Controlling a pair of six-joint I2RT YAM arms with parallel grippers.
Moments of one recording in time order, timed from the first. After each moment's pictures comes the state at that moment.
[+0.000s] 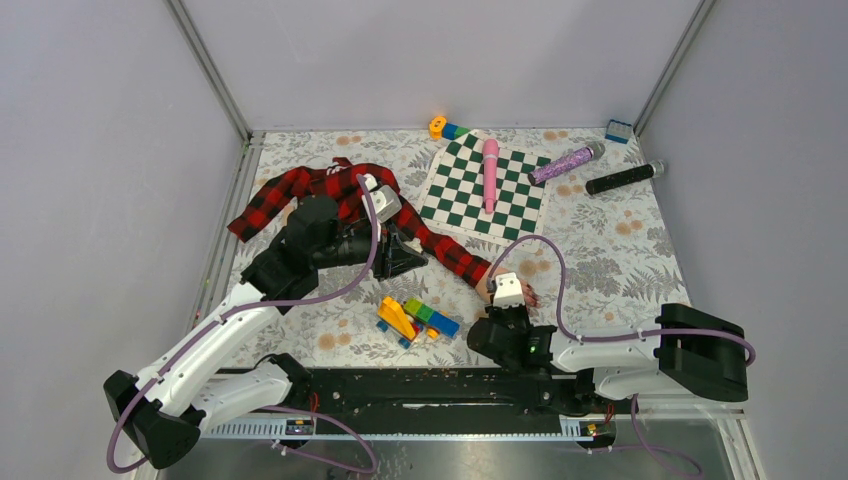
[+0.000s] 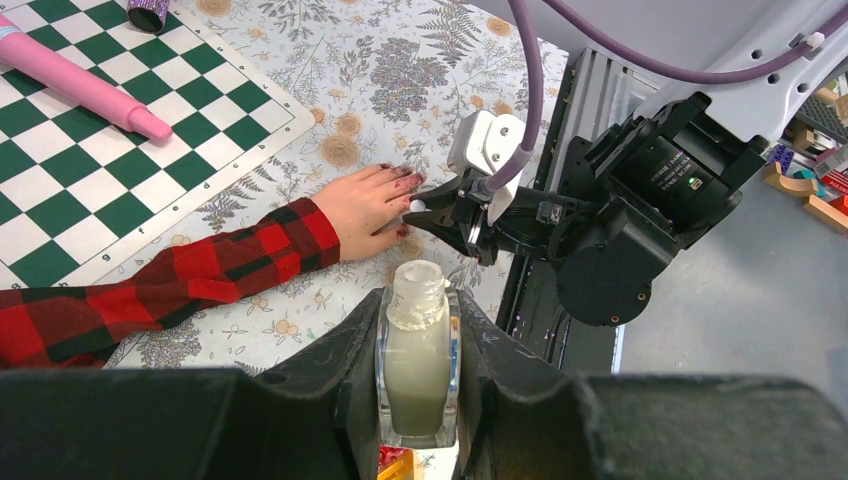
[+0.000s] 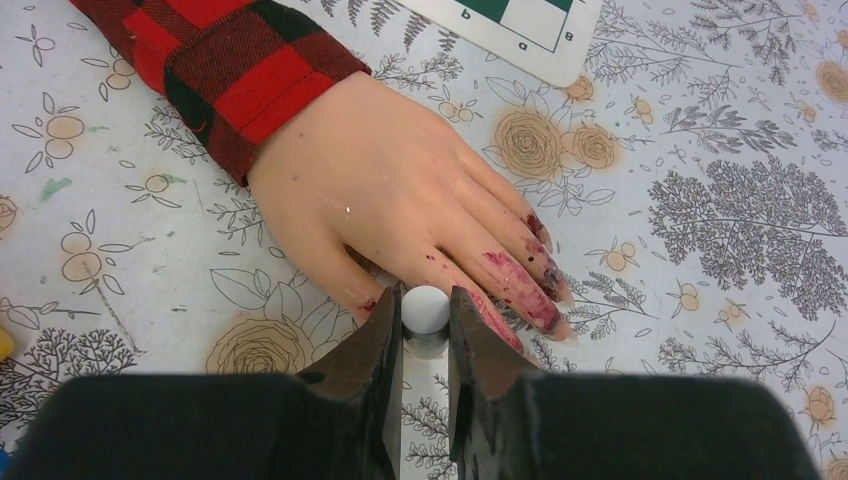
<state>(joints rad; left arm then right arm) -0.67 0.96 0.97 -0.28 0.62 -0.11 1.28 1.23 0.36 -0.11 1.12 0.67</state>
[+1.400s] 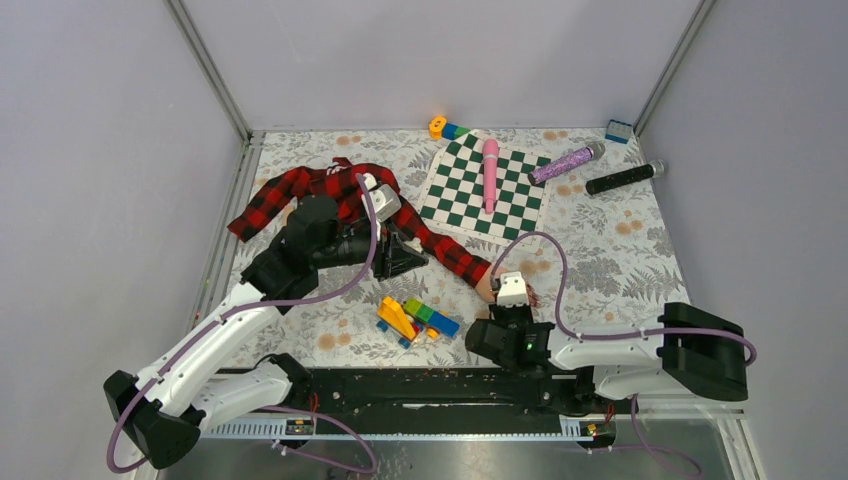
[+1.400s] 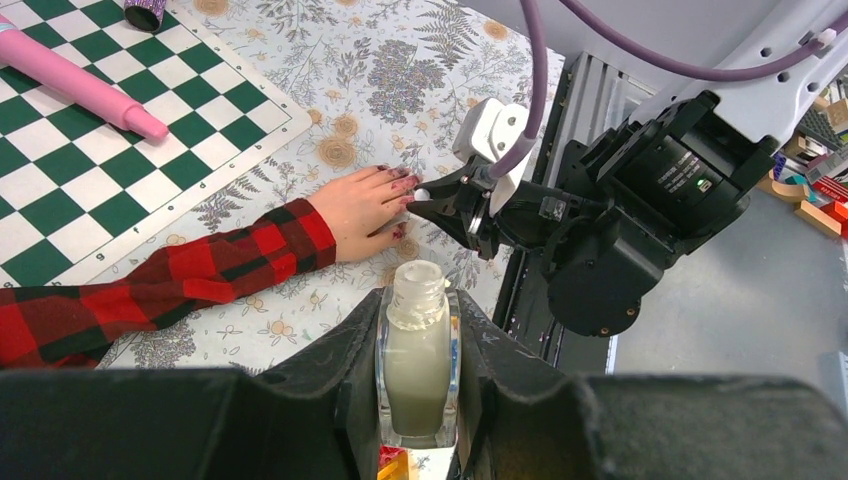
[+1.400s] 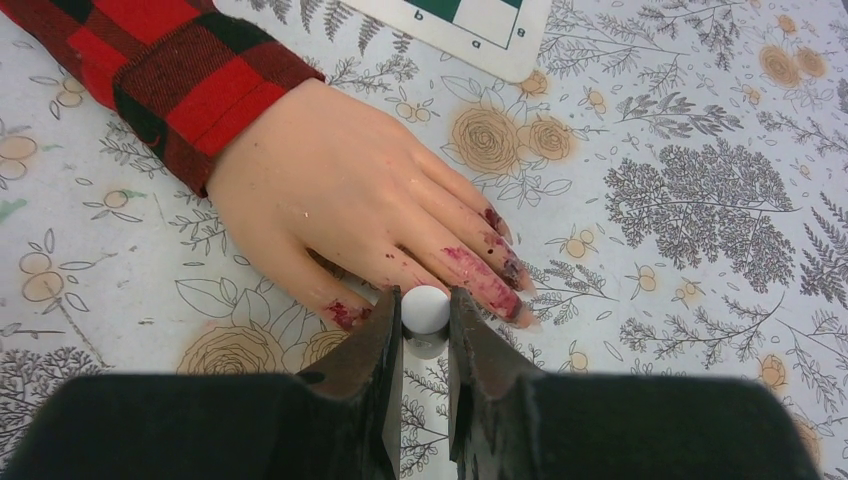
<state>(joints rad) -0.67 0.96 0.97 -0.27 0.62 -0.13 1.29 1.25 0.42 -0.32 1.17 0.81</state>
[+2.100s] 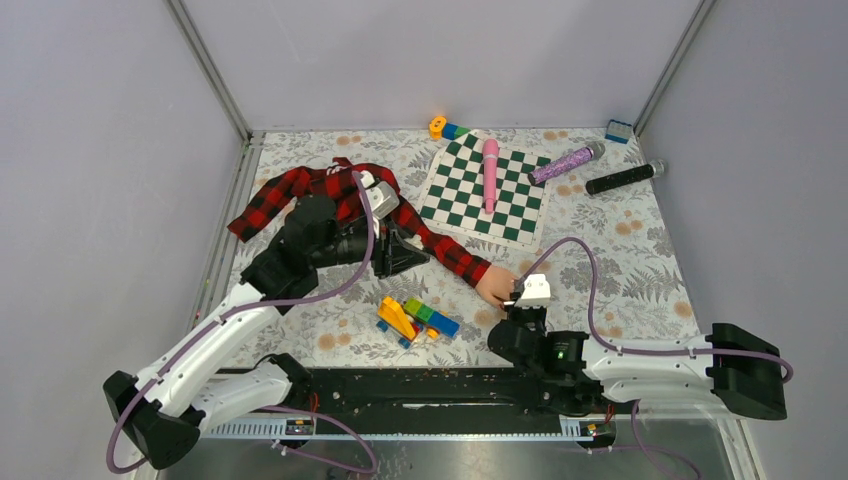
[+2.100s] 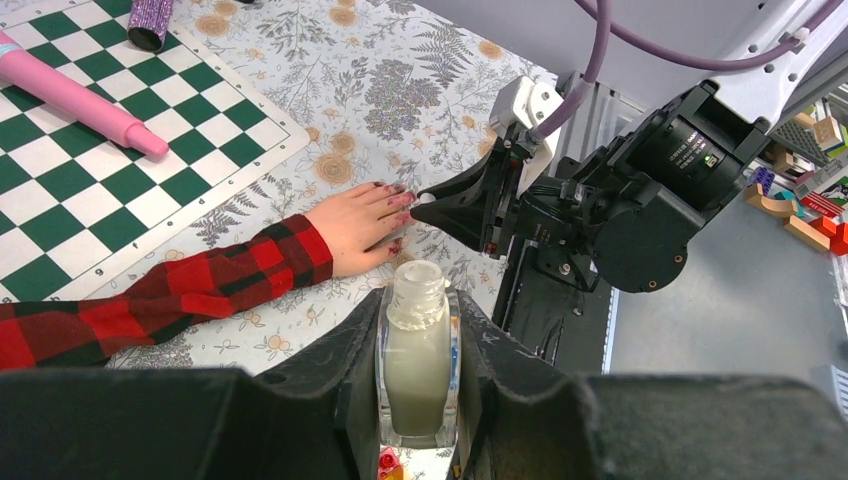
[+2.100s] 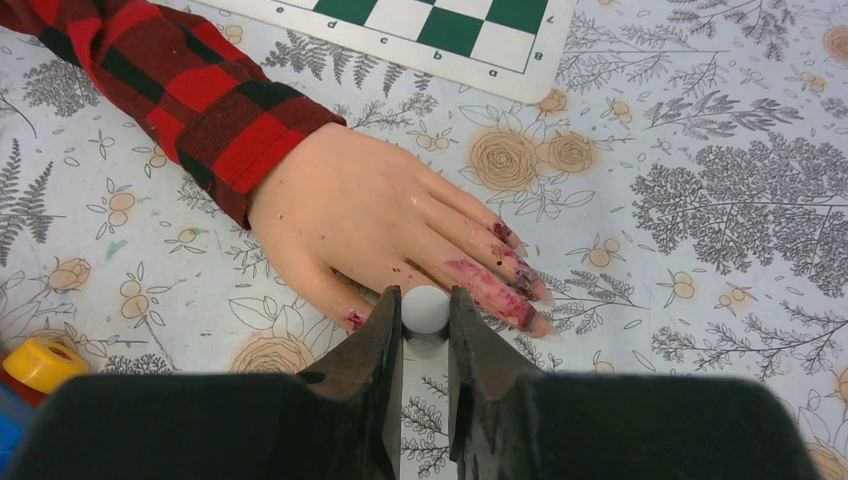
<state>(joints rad) -0.67 0.96 0.97 -0.24 0.62 -0.16 1.29 0.95 0.30 -0.20 1.16 0.76</state>
